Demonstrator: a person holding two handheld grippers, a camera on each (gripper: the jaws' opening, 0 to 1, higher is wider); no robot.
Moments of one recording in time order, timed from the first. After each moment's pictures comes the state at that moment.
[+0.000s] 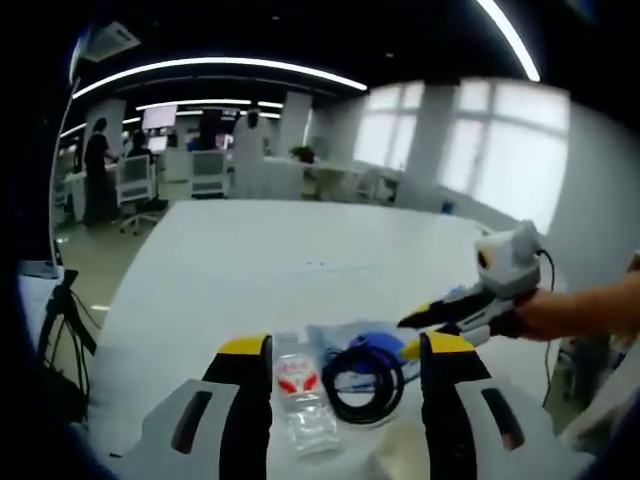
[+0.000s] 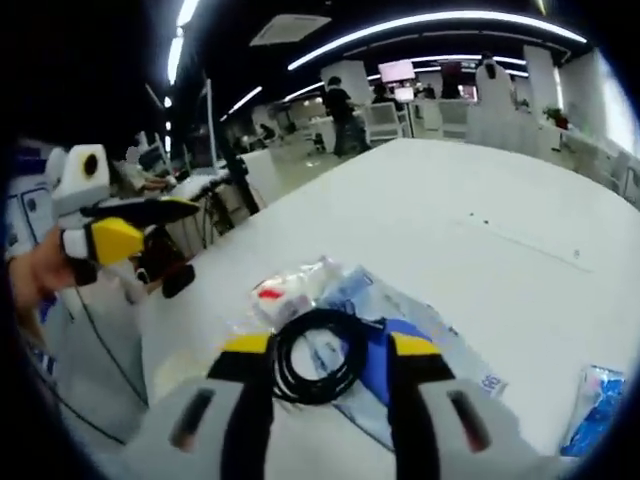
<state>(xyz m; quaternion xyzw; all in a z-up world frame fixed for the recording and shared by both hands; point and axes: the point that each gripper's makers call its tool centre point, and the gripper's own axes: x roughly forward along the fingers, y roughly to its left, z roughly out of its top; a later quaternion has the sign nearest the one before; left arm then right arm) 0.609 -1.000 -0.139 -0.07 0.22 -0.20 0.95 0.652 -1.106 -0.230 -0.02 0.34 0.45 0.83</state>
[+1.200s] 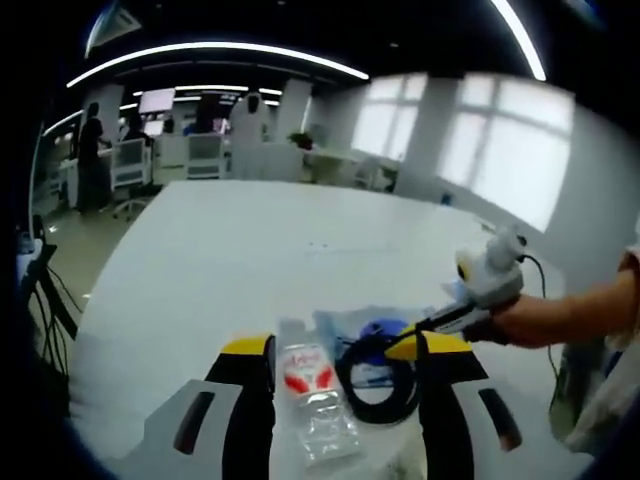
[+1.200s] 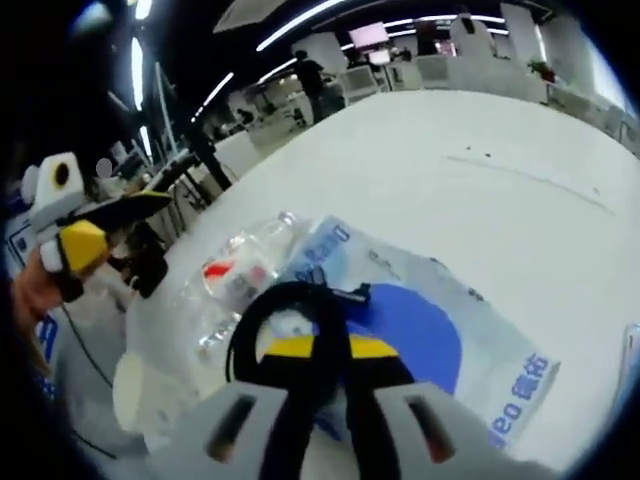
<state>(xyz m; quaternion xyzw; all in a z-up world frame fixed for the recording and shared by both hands) 0.628 -0.999 -0.180 -0.09 0.24 -0.20 0.94 0.664 -1.104 -0.292 0.01 0.41 0.41 0.81</state>
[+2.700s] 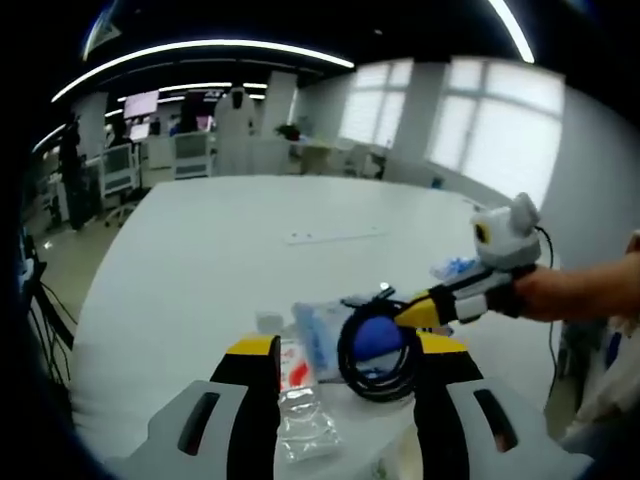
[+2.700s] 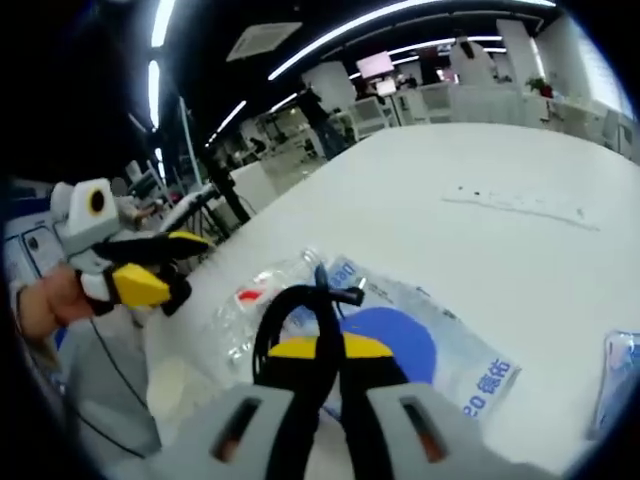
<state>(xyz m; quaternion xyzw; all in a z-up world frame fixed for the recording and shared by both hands) 0.625 -1.025 -0.185 -0.05 0.26 -0.23 0.94 0.659 -1.122 -0.237 0.05 0.34 0.44 0.83</state>
